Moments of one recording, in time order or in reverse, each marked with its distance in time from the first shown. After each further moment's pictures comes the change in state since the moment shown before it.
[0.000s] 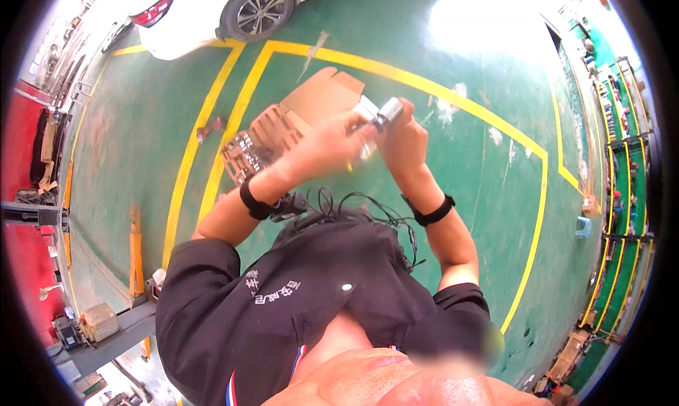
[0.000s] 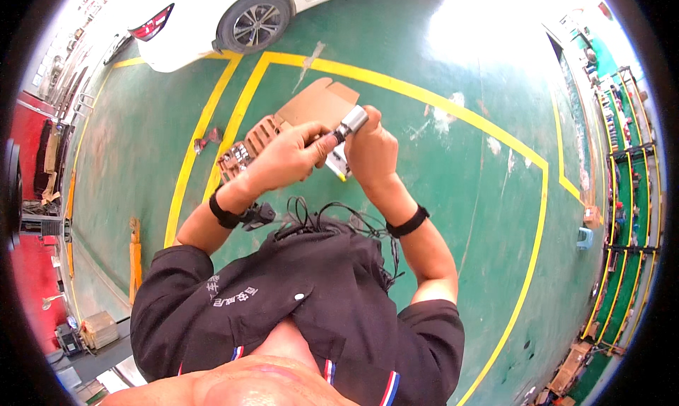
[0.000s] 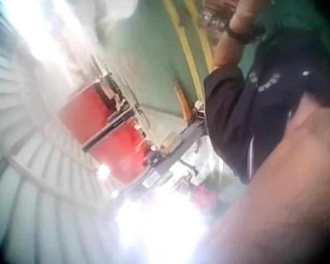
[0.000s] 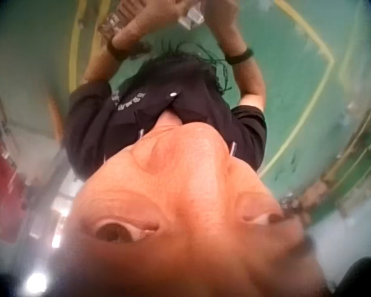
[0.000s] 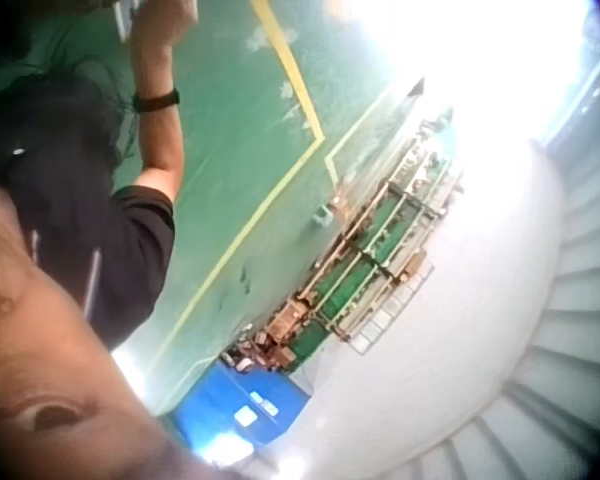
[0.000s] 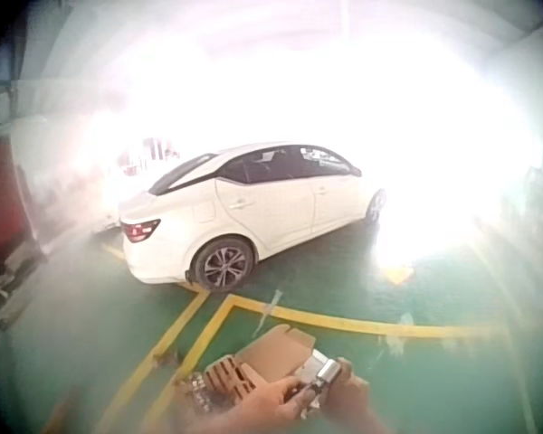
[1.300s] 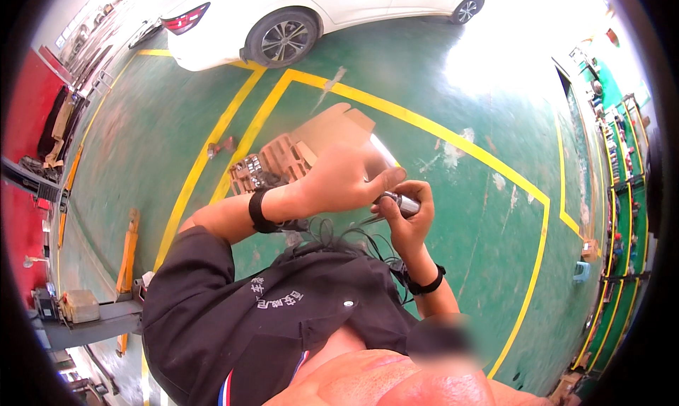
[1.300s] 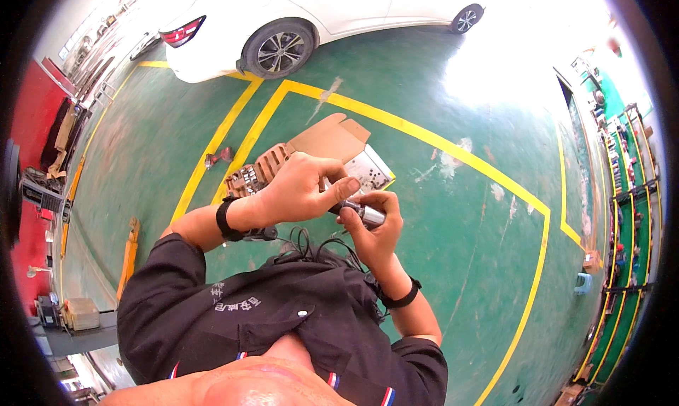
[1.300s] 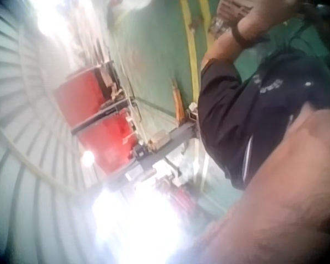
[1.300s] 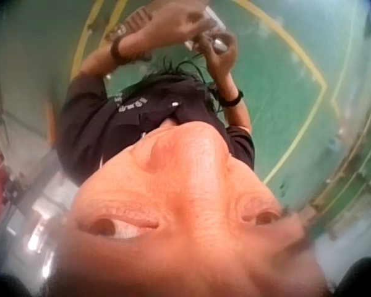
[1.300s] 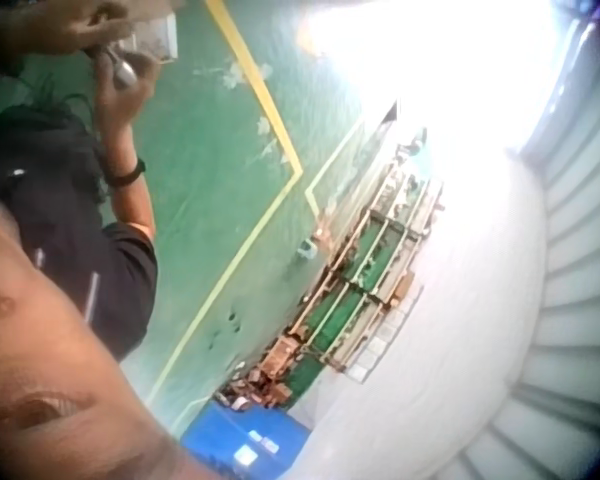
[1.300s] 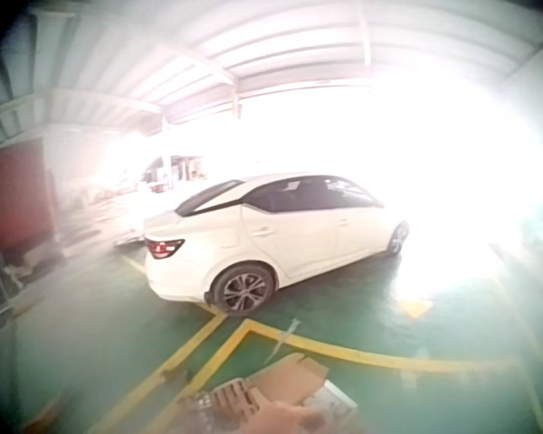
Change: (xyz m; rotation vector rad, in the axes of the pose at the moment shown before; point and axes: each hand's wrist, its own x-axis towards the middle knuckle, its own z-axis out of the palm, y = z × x) left_hand -0.010 0.036 0.011 0.408 0.135 0.425; right_hand -0.053 -0.023 -0.065 1.223 -0.117 0.276
